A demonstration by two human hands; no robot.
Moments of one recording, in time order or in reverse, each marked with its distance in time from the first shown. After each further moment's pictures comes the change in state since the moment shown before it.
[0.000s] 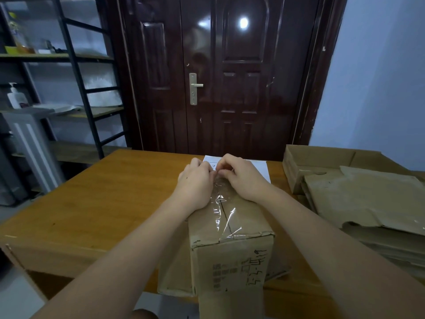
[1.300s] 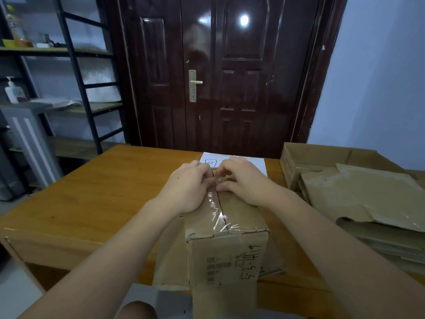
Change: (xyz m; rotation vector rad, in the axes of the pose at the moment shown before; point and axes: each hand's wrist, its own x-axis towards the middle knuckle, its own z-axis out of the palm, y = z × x) left_hand -0.028 -0.006 -0.023 -0.026 -0.058 0.150; right_hand -0.023 -0.016 -0.016 -0.180 -0.152 -0.076
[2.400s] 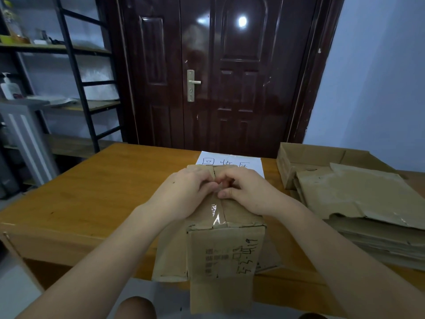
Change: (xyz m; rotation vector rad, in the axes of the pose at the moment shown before) left_hand -0.034 0.011 -0.016 0.001 -0.002 0.096; right_hand -0.036 -0.021 -0.007 0.158 -0.061 0.006
